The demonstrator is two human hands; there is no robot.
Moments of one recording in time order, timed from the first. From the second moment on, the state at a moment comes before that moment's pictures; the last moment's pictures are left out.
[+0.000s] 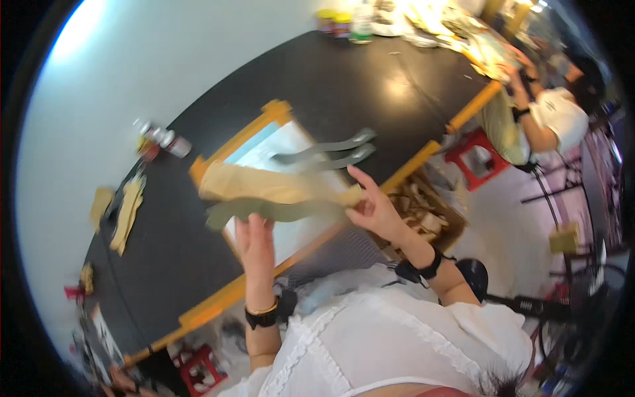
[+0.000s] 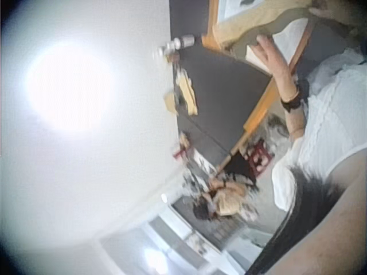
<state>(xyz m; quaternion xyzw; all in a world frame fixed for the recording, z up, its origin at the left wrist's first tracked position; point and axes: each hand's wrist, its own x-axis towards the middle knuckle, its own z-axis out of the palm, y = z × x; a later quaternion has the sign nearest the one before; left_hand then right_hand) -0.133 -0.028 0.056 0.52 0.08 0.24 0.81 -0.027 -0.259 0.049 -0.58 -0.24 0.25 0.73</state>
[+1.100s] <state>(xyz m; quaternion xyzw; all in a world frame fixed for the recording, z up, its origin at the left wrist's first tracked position) -0.146 -0.065 0.066 0.81 0.03 0.14 0.57 -0.060 -0.225 0.093 -0.77 -0.37 -0.11 0.51</state>
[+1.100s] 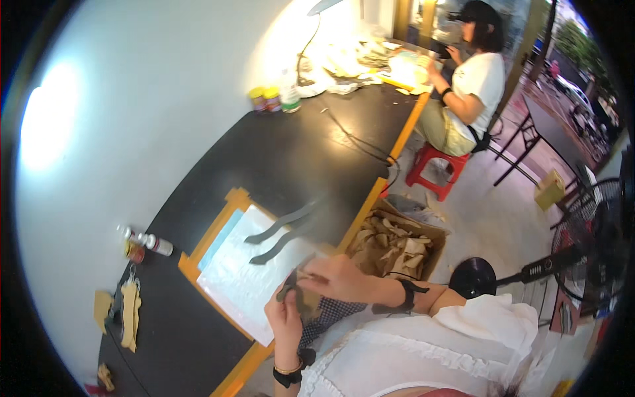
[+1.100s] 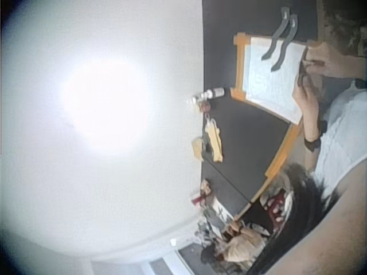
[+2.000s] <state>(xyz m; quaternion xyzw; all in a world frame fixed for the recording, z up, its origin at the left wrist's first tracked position) -0.147 -0.055 0.083 0.49 0.14 0.23 0.83 -0.057 -0.217 0.080 -0.72 -0.42 -0.14 0.54</state>
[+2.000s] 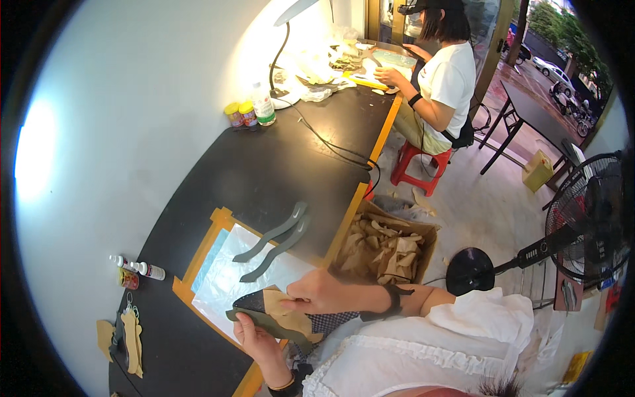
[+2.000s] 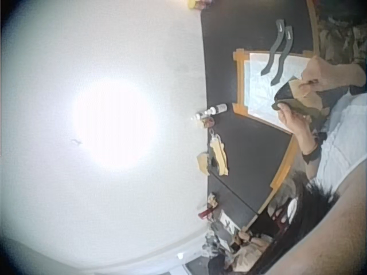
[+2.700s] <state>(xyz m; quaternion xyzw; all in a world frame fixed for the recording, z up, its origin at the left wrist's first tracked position) -0.145 -0.043 0.093 0.42 0.17 0.30 0.84 -0.059 -0.215 0.073 -0.71 -0.46 -0.12 0.52</state>
